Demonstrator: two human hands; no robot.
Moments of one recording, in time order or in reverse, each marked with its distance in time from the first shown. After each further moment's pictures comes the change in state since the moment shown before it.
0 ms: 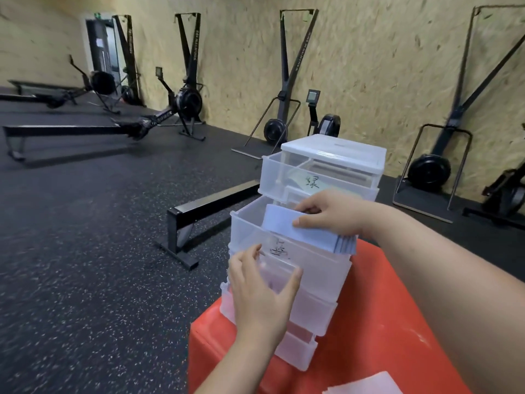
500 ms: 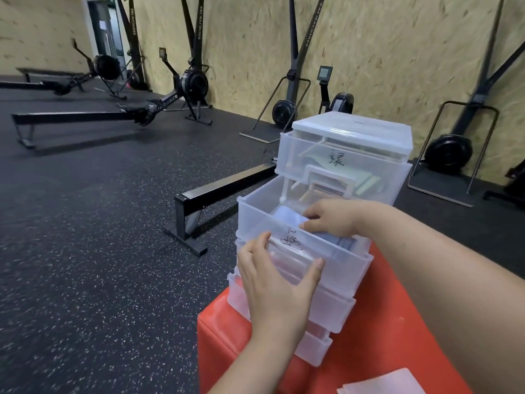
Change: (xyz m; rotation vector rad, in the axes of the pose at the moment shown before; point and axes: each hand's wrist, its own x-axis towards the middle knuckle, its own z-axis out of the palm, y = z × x) left_hand 0.000 0.000 0.016 0.002 0.005 -0.056; right_hand 0.046 0.028 0.044 -0.219 -0.195 0.127
